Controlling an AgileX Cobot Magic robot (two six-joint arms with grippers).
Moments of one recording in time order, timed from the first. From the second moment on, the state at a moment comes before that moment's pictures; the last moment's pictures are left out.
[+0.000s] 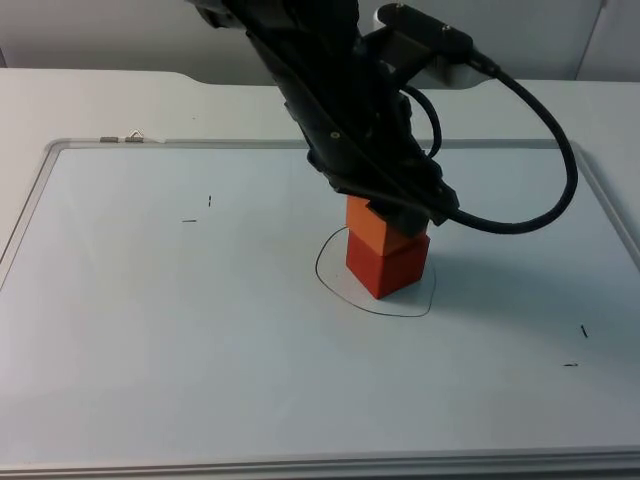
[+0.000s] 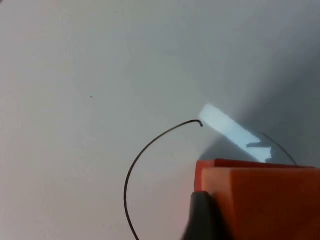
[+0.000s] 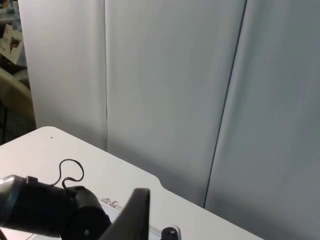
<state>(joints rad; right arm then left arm) 0.60 0.81 -1.17 -0.10 0.60 -0.06 -0.66 2.16 -1.57 -0.27 0.60 0.45</state>
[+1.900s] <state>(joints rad) 0.60 0.81 -1.17 0.21 0.77 -0.38 -0.66 0.61 -1.00 -0.23 0.95 0.33</state>
